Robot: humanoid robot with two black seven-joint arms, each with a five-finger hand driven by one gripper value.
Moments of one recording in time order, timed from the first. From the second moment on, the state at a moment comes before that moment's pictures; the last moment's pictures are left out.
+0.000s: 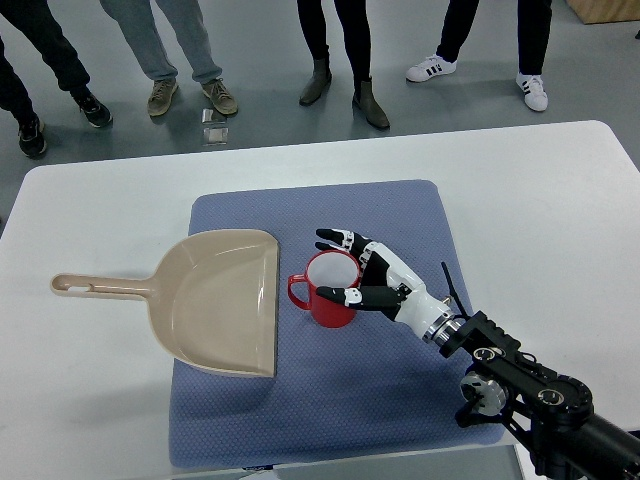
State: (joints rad) left arm -0.03 0.00 -0.06 -0.13 0.08 -0.03 0.09; right arm 0.33 0.00 0.81 0.90 -0.91 0.27 0.57
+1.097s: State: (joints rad) left arm -0.03 0.00 -0.06 -0.13 0.08 -0.03 0.09; right arm 0.31 0.00 0.76 0.93 -0.93 0.28 0.56
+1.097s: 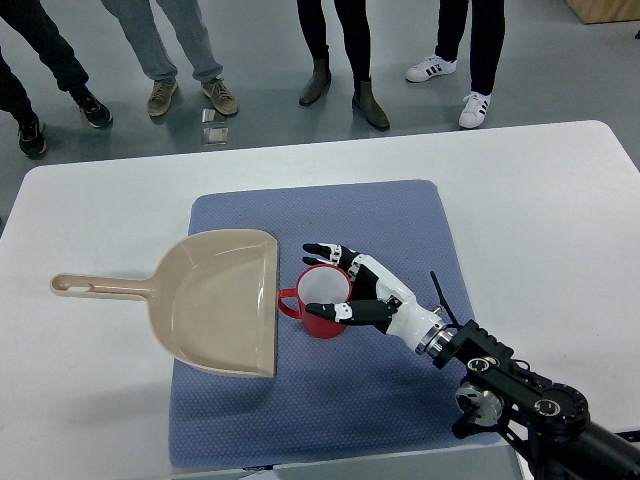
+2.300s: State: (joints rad) left arm -0.03 0.00 -0.06 -0.13 0.08 -0.03 0.09; right arm 0.33 0.00 0.70 0.93 -0.97 0.28 0.56
